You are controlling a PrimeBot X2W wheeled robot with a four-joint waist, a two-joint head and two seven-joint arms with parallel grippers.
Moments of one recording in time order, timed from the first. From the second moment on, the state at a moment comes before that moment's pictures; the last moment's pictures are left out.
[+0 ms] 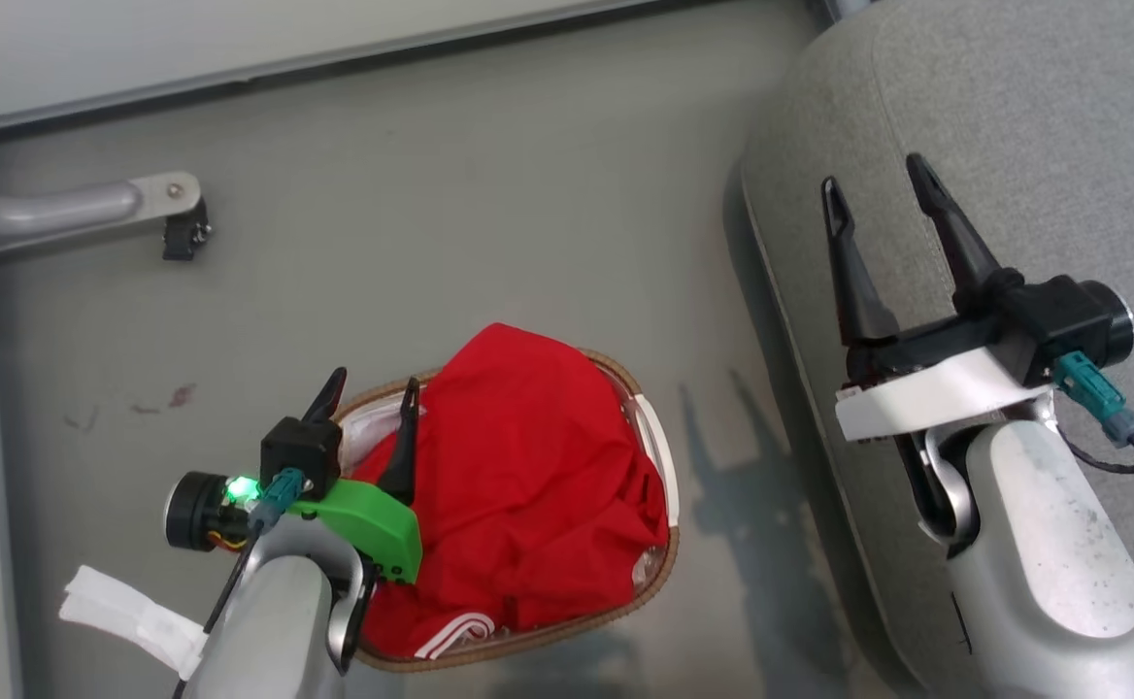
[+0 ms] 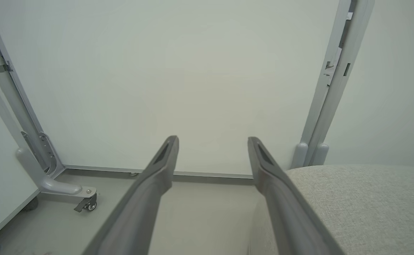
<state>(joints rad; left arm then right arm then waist) -0.38 0.05 -0.22 0.64 -0.12 -0.12 -0.26 -0.42 -0.05 0.09 0.14 0.11 0.13 -0.26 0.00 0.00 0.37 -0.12</state>
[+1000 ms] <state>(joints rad) -0.82 0.19 -0.40 1.21 0.00 -0.07 -0.26 -0.54 -0.05 0.15 -0.03 0.24 0.13 -0.26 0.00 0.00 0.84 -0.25</state>
